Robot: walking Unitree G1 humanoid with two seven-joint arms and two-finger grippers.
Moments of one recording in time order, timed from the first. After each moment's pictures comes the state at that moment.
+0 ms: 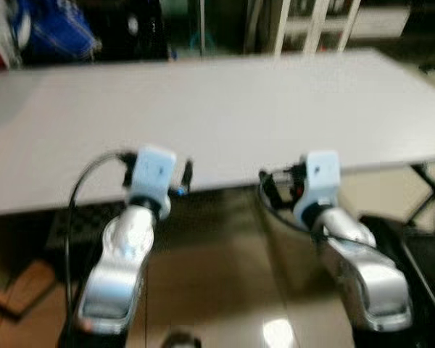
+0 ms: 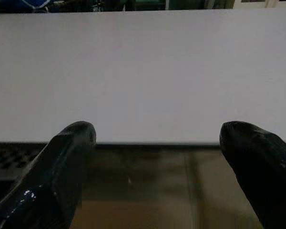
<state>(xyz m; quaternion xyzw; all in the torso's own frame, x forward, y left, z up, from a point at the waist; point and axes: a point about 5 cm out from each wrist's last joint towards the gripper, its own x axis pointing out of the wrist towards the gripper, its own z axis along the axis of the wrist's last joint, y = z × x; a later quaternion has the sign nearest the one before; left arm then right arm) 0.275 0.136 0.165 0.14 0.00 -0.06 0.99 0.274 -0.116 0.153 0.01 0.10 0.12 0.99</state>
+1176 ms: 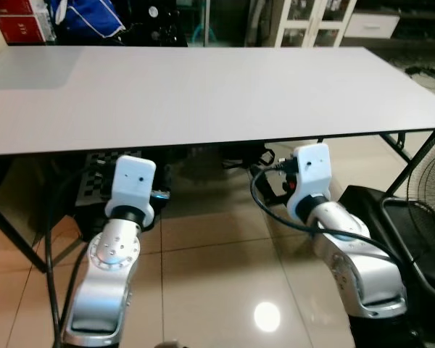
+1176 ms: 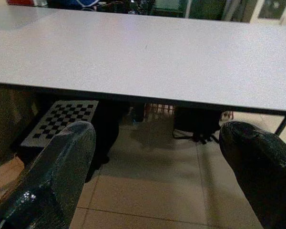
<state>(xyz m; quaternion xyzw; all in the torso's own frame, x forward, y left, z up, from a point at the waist) 0.265 0.158 0.157 0.14 0.01 0.00 0.99 0.285 -0.110 0.160 -0.01 0.08 0.15 0.99</state>
